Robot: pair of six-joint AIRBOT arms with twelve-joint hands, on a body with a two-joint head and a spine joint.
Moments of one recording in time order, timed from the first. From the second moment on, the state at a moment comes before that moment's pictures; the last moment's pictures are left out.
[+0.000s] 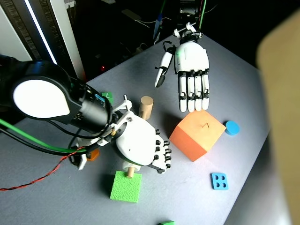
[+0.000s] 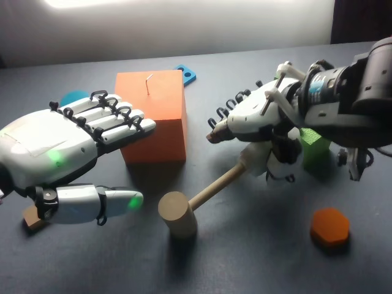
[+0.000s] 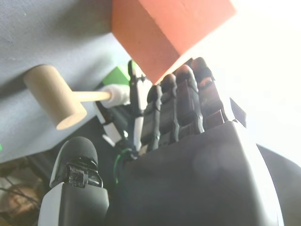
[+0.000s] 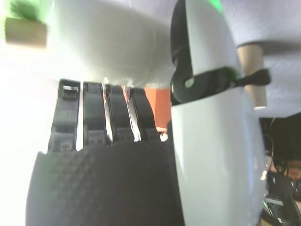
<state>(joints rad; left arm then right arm) 0.82 -0.90 1.05 0.02 -0.82 0.97 -0.20 -1.36 1.24 -0.50 -0.42 -0.55</state>
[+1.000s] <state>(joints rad) 0.83 -0.93 1.06 0.00 -0.82 0.97 -0.22 -1.39 1.26 -0.51 -0.40 -0.55</state>
